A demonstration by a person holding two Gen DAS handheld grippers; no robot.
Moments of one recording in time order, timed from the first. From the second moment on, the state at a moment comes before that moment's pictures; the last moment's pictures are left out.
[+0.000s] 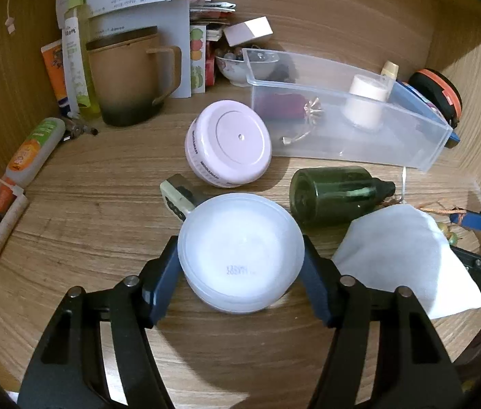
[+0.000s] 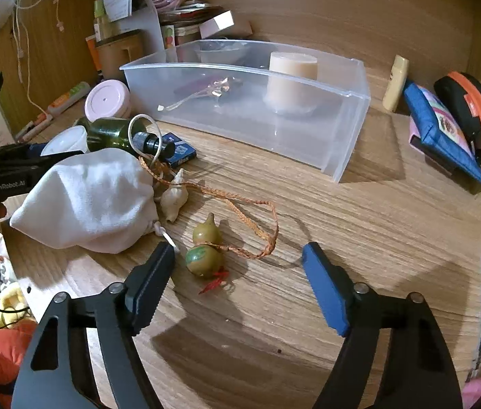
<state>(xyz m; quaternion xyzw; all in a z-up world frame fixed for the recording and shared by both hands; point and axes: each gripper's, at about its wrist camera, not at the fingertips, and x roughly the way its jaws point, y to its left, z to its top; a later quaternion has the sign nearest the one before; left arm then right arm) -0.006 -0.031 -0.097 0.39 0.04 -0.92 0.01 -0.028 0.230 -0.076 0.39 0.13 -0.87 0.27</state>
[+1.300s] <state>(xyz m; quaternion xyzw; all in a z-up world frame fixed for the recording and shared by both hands) 0.009 -0.042 -0.053 0.33 0.05 -0.94 0.00 -0.025 0.229 -0.010 0.31 0.10 -0.91 0.26</state>
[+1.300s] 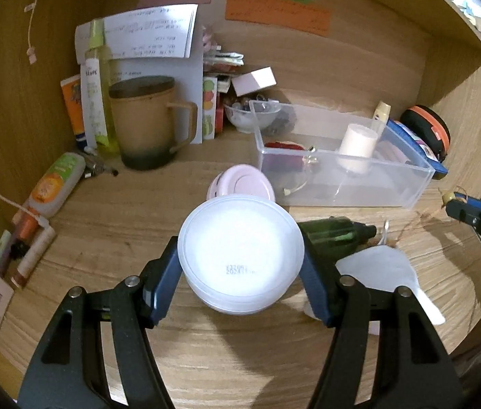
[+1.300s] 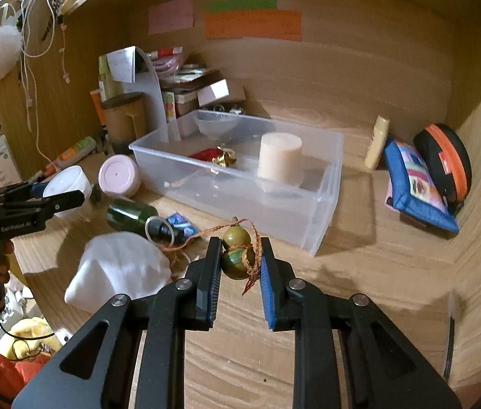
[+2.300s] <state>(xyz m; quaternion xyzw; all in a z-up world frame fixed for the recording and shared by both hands) -0.027 -0.030 0.004 0.29 0.00 -0.96 -0.03 -0.059 0.223 0.038 0.25 0.09 -0.93 0.27</state>
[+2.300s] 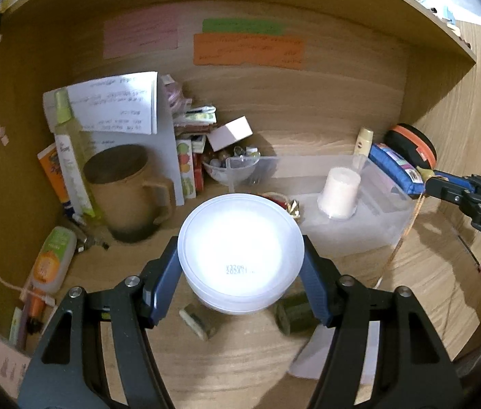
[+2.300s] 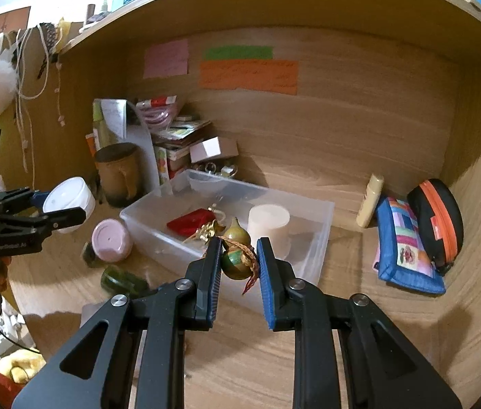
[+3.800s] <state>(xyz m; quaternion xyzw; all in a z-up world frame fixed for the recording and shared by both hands) -0.150 -0.003 0.000 0.34 0.00 -0.93 -0.13 -0.165 0.149 0.029 0.28 0.09 -0.90 0.32</state>
